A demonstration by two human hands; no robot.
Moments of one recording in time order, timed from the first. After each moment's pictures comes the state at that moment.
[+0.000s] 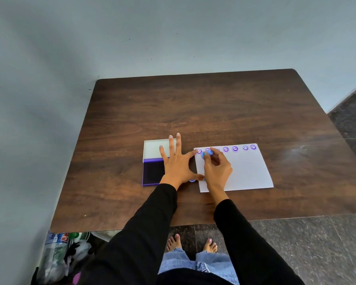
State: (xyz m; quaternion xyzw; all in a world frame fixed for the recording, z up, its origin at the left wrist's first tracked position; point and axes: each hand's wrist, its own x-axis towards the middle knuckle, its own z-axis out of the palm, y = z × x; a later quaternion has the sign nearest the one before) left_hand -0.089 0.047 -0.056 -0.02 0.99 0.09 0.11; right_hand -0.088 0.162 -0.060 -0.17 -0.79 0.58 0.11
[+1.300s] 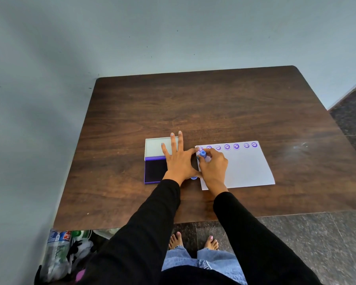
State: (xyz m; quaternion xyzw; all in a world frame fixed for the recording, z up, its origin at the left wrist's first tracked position) left_hand -0.091 0.049 -0.047 -0.02 0.98 0.12 0.12; right_hand -0.093 0.154 -0.057 -0.11 -0.90 0.42 0.00
